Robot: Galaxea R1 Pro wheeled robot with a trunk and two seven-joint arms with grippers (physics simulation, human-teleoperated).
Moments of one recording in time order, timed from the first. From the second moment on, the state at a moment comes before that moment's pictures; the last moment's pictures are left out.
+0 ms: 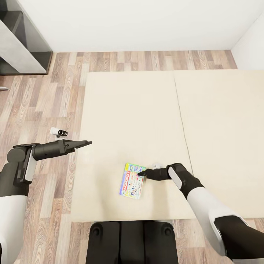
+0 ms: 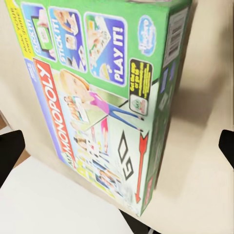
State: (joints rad) left arm -0.86 0.27 0.20 -1.26 0.17 1.04 -1.55; right arm -0.98 0.02 0.14 -0.50 -0.31 0.77 0.47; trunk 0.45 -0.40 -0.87
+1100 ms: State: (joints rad) left arm -0.86 0.28 0.20 -1.26 0.17 1.04 -1.55; right arm -1.04 0.04 0.14 -0.50 -0.31 0.76 0.47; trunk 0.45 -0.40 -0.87
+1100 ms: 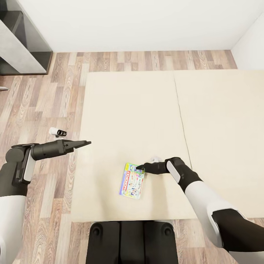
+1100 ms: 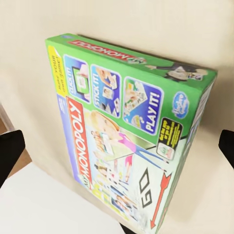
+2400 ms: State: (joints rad) left arm -0.86 0.28 0.20 -1.26 0.17 1.04 -1.55; right arm -1.03 0.04 0.14 -0.50 -0.31 0.76 0.47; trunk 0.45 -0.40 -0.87
